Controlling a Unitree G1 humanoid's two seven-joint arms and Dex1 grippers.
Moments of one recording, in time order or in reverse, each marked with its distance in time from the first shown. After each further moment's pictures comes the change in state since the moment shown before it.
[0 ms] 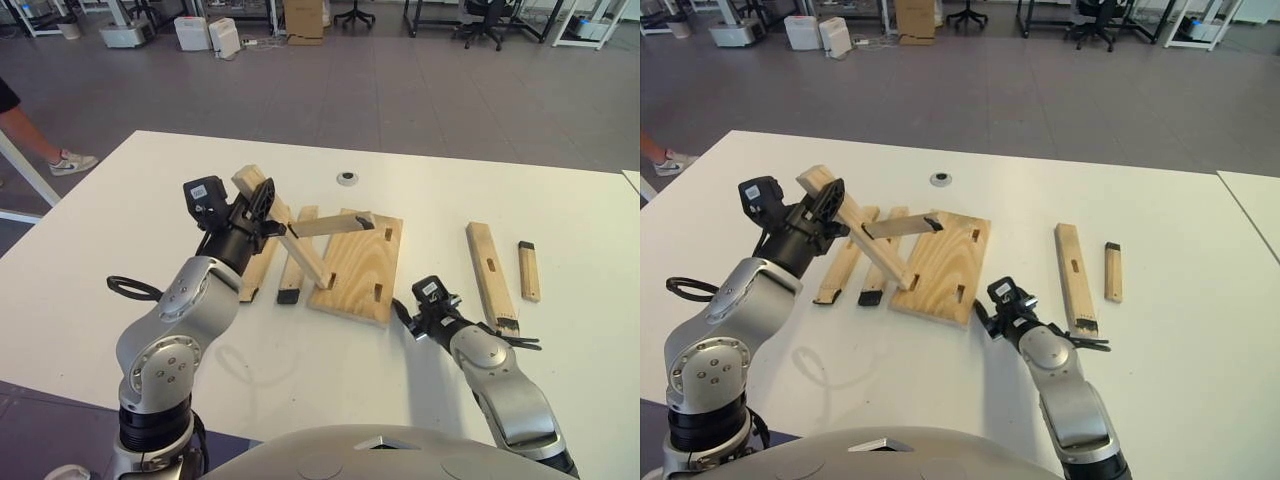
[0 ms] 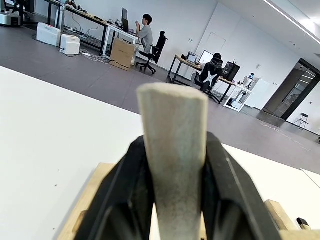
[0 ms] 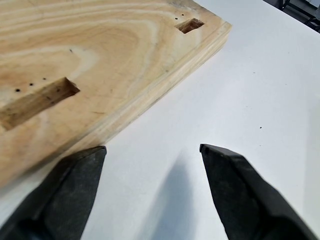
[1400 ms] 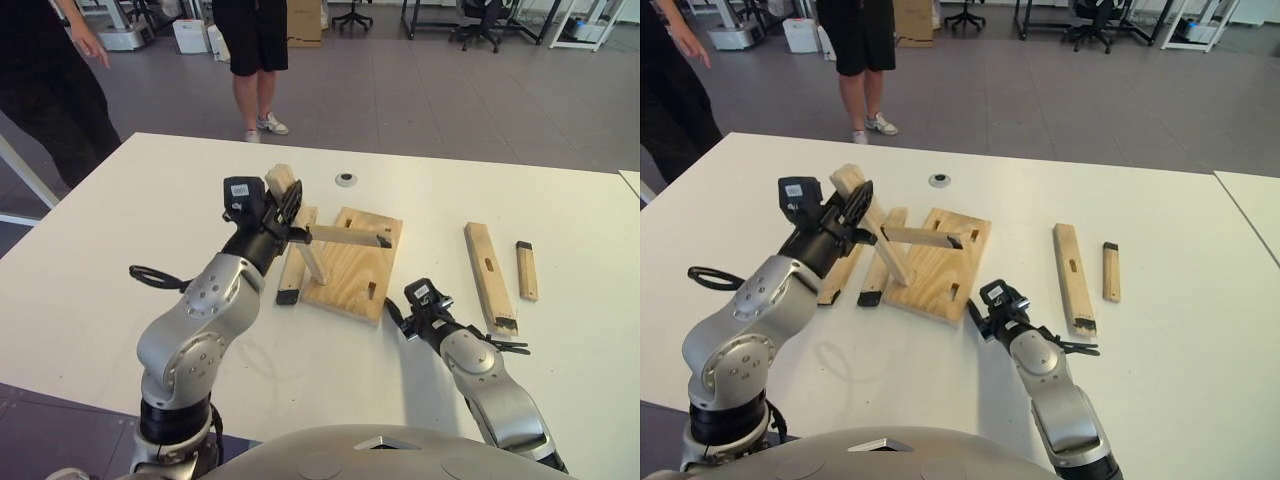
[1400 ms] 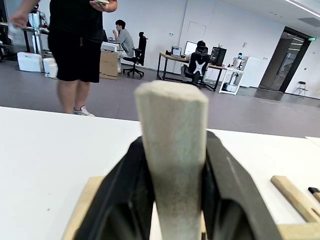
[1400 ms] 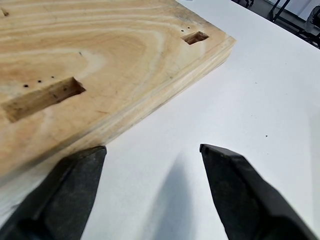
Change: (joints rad) left arm 0.033 -0.031 -0.135 -0.068 0.309 0.095 -0.176; right arm 0.018 0.007 0.060 0.038 0.006 -0.083 -0.062
